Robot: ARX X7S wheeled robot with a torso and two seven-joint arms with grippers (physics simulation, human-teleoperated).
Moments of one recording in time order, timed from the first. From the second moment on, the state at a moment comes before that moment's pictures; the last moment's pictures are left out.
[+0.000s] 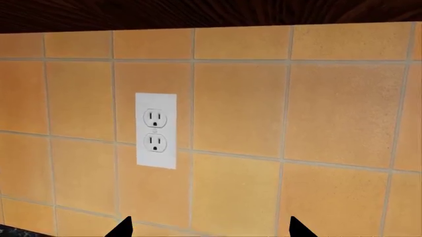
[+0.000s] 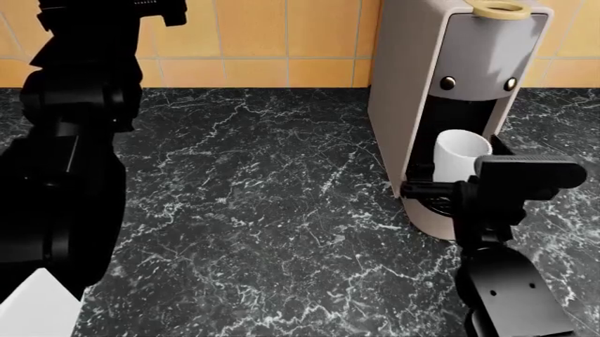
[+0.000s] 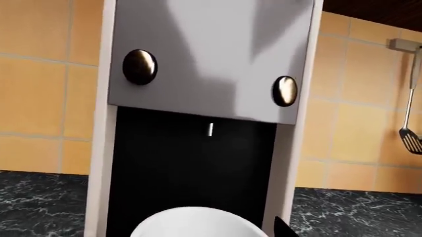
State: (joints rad) left arm -1.63 -0.13 0.02 -1.31 -0.02 -0.12 -0.12; right arm 0.43 0.35 -0.13 -0.18 0.22 0.33 0.27
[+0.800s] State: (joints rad) left arm -1.62 -0.12 0.02 -1.31 -0.01 -0.12 -0.12; right arm 0.28 0.47 -0.18 -0.87 0.19 0.60 0.37
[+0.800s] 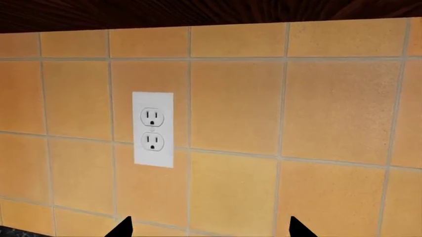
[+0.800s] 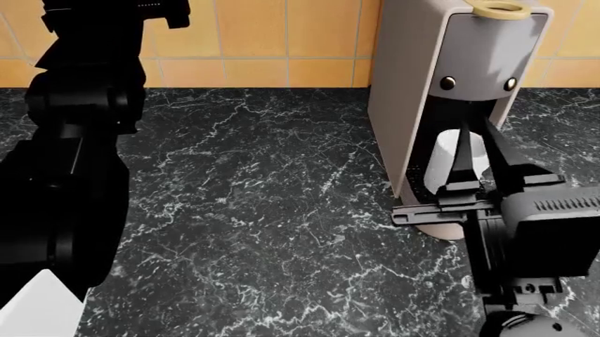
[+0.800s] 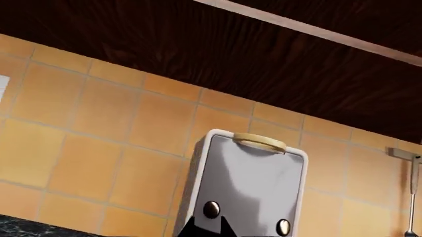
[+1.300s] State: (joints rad) left arm -1.62 -0.12 0.02 -1.31 -0.02 -0.12 -0.12; right arm 0.54 0.52 -0.40 -0.81 0.05 0.73 0.33
